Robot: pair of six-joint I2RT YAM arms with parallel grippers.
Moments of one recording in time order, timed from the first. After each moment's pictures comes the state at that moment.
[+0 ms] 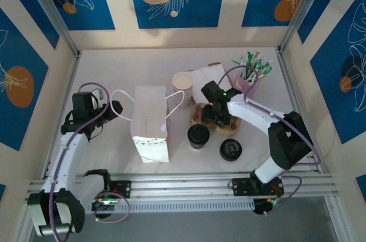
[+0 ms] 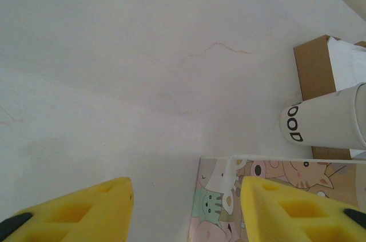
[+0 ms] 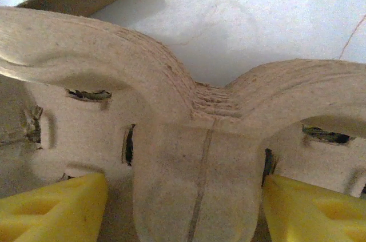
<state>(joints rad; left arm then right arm) 0.07 0.95 0.70 -0.54 0.35 -0.45 0.58 1.57 1.07 -0.86 0.09 0.71</state>
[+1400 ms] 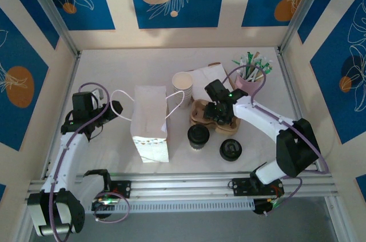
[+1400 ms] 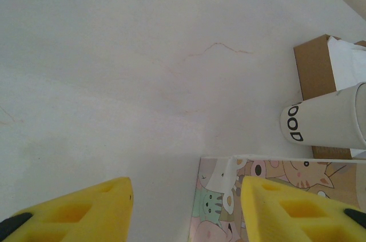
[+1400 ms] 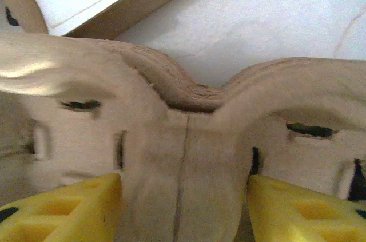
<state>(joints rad) 0.07 0.95 0.70 -0.54 0.35 -0.45 0.54 1.47 1.03 -0.81 0.05 0.78</state>
